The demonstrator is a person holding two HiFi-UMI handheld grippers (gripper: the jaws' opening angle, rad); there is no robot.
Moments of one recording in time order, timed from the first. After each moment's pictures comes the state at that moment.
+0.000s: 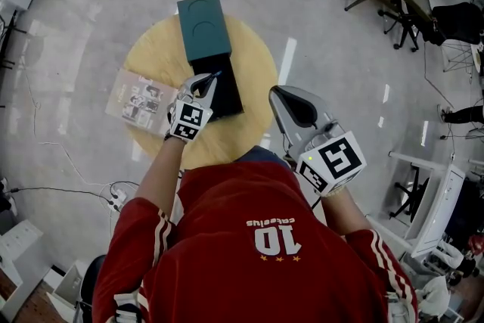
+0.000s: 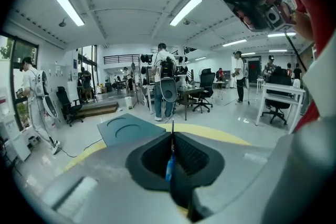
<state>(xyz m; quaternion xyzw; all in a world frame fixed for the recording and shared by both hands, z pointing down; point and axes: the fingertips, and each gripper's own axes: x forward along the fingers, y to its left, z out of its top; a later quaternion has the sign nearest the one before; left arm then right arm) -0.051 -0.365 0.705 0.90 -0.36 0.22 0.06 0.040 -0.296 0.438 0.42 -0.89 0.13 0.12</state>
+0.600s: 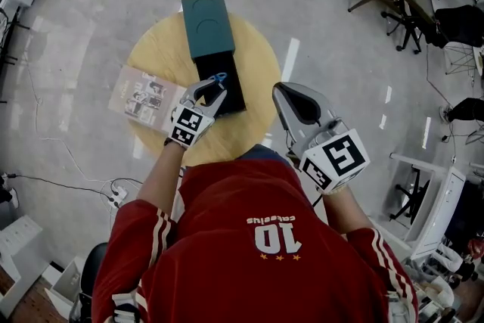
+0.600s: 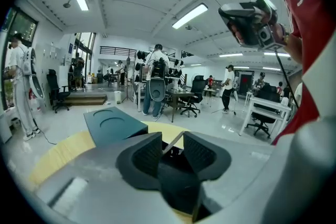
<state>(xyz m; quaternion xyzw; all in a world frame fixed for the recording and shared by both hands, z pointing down) -0.040 -0.330 0.691 0.93 -0.31 0.20 0.11 0.040 -0.296 0.431 0.42 -0.89 0.13 0.12</state>
